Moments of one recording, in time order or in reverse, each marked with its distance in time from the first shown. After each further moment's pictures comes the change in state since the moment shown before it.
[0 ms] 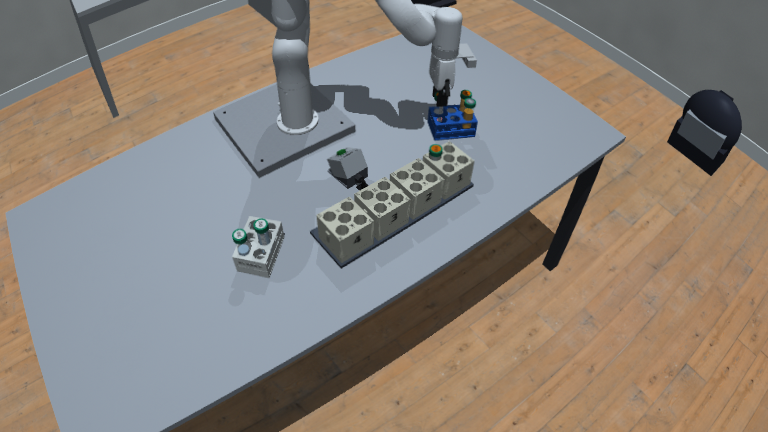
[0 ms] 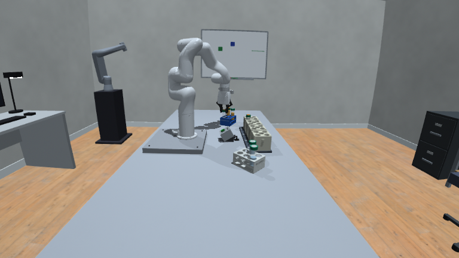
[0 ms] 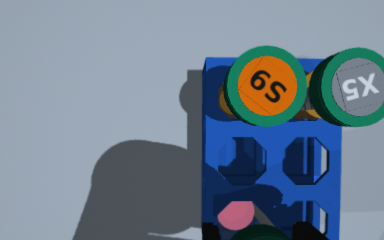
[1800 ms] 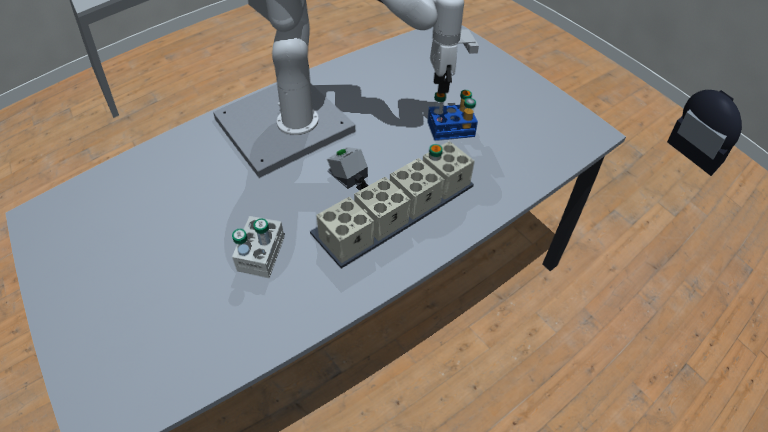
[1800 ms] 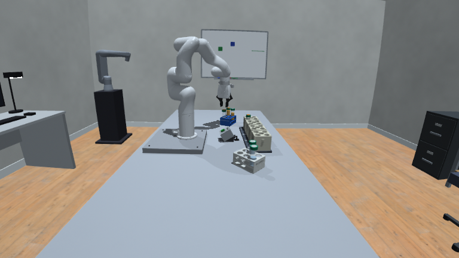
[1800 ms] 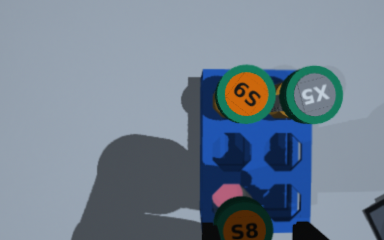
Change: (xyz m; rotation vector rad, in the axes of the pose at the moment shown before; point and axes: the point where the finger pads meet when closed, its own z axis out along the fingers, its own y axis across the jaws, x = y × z) arm 0.000 0.000 -0.048 0.000 -0.001 0.000
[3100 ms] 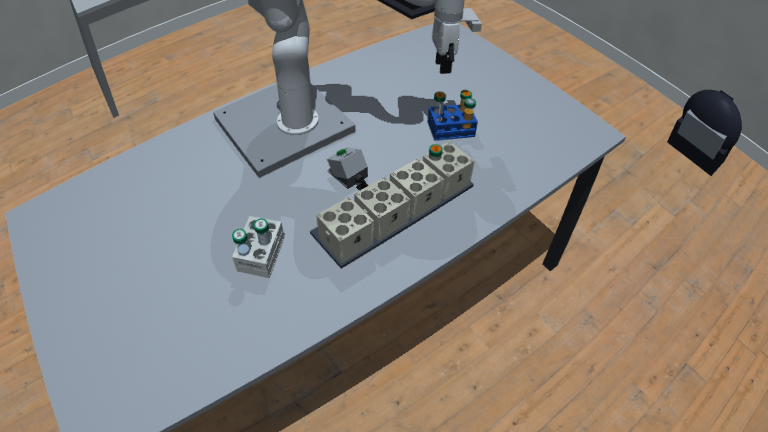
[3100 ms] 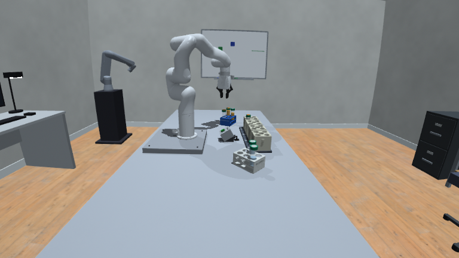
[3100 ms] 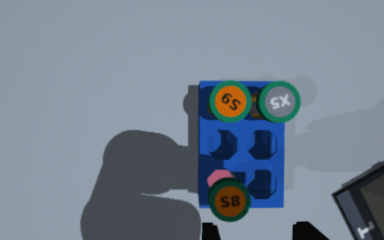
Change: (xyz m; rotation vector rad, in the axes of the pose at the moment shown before) arm 0.000 -0.001 -0.070 0.000 0.001 0.000
